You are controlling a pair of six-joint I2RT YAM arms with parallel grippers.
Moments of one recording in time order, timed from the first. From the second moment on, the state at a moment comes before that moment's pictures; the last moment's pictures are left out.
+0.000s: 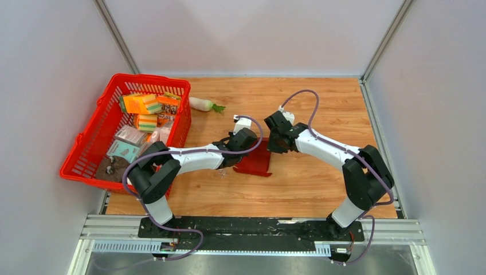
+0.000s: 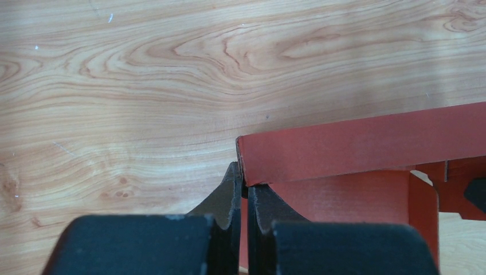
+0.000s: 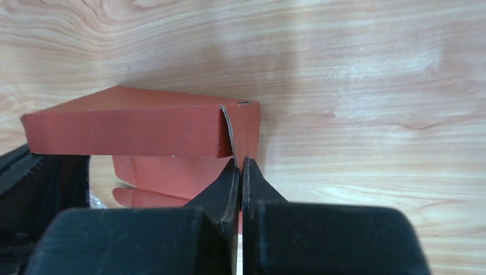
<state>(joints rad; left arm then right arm) -0.89 1.72 0.97 -0.04 -0.54 -0.48 0.66 1.62 1.11 -0.53 0.20 0.76</state>
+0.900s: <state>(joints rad) -0.89 1.69 0.92 0.01 -0.53 -0.48 0.56 1.52 0.89 -0.28 0.01 1.23</state>
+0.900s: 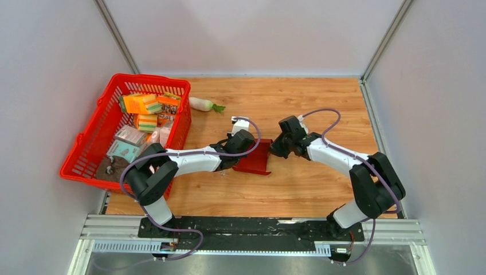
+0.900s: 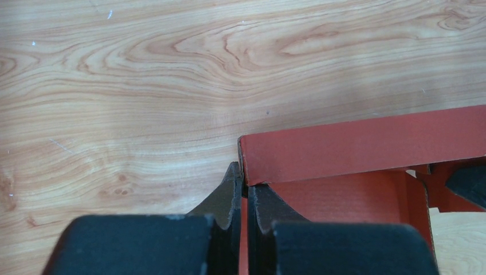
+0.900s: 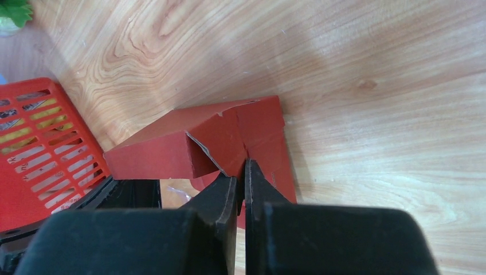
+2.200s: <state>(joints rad) -0.89 1.68 0.91 0.00 -0.52 -0.47 0.71 1.65 0.93 -0.33 0.33 0.48</state>
